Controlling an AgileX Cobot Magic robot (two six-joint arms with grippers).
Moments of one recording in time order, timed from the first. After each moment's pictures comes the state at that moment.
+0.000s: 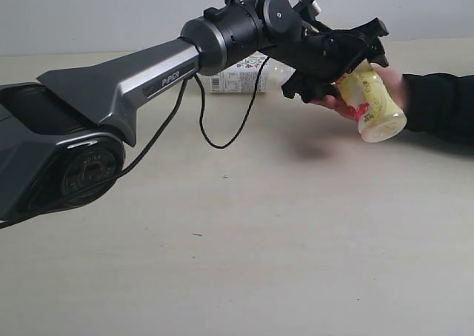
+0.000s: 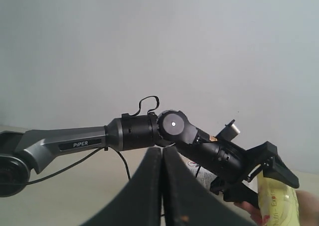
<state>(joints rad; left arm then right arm) -0.74 2.66 -2.48 -0.58 0.66 -0.45 0.25 0.03 -0.39 0.74 0.48 -0.55</state>
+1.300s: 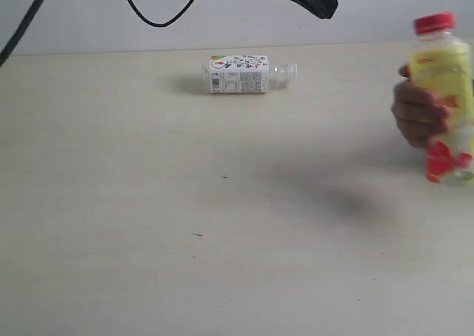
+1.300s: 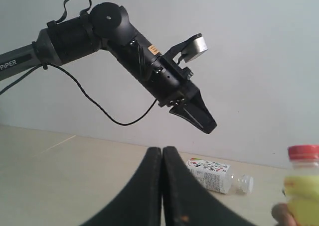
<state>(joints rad) -0.71 2.25 -2.42 -0.36 1.22 0.08 0.25 0.03 -0.39 0.74 0.48 -0.55</state>
